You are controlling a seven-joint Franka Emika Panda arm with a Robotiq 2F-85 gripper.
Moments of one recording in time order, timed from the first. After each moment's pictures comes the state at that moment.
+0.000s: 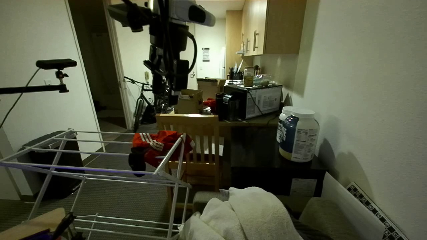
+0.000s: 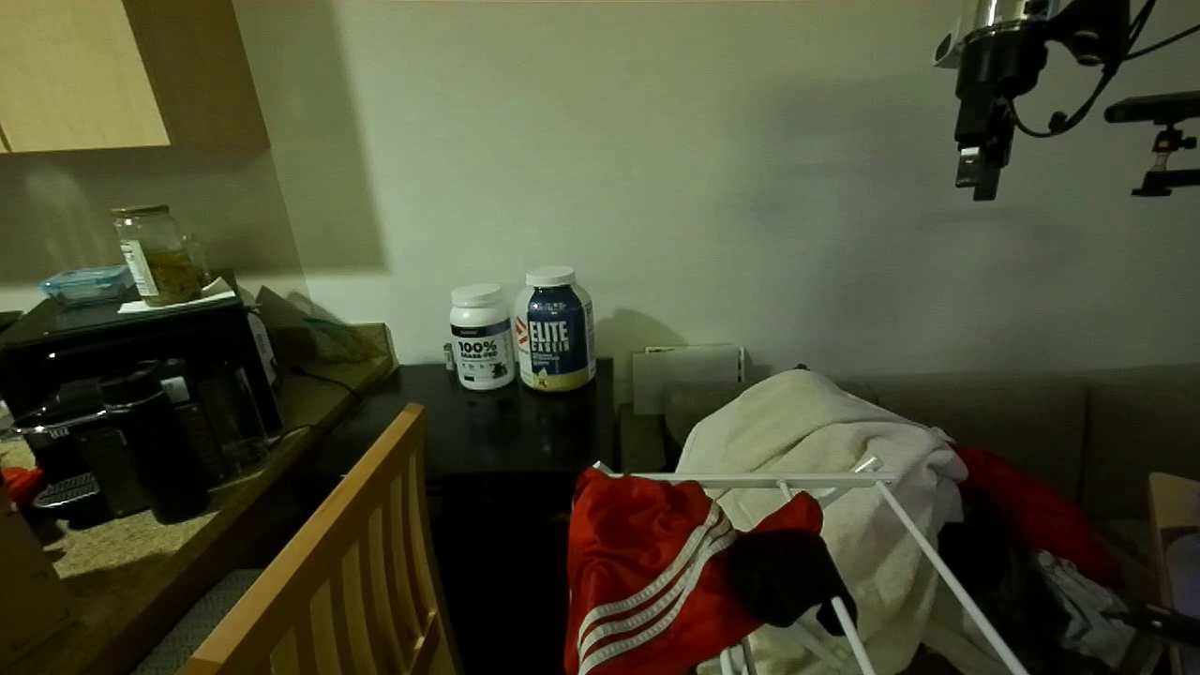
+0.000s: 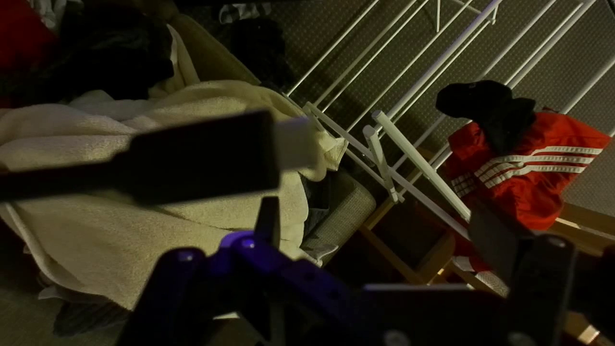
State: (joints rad) arm -0.02 -0.41 -0.25 -2.14 0.13 1.62 -0.14
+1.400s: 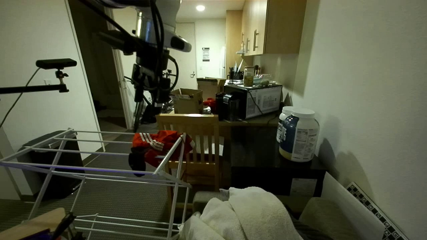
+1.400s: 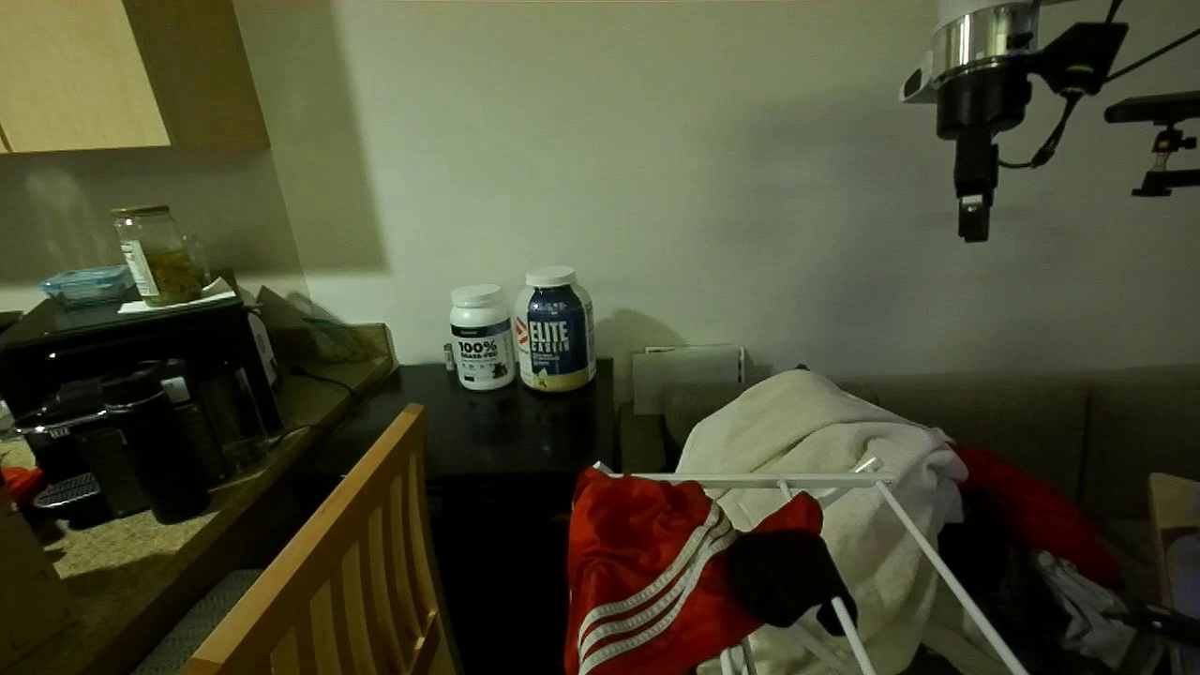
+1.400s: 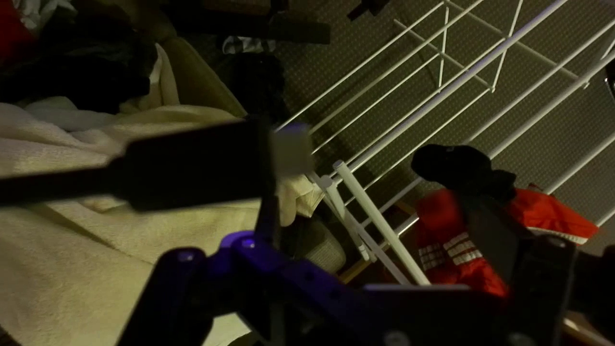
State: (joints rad) arm 0.01 -0.41 -0.10 -2.24 0.15 1.65 -0.14
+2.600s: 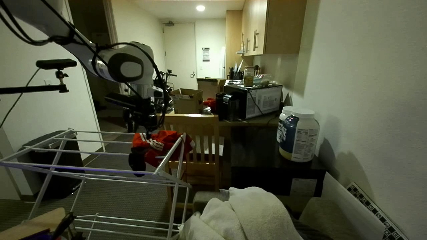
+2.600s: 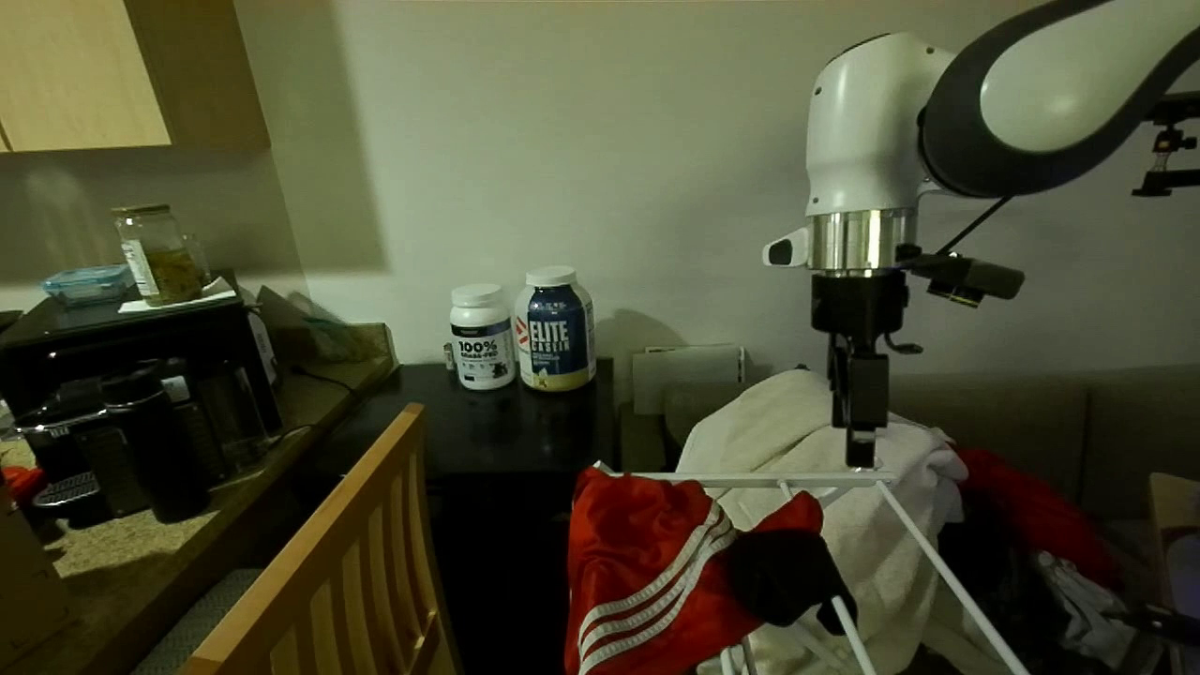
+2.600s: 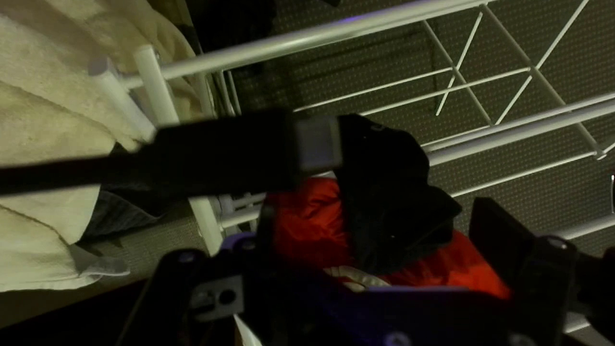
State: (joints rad) arm 0.23 -0.07 0.18 -2.34 0.21 2.20 -0.14
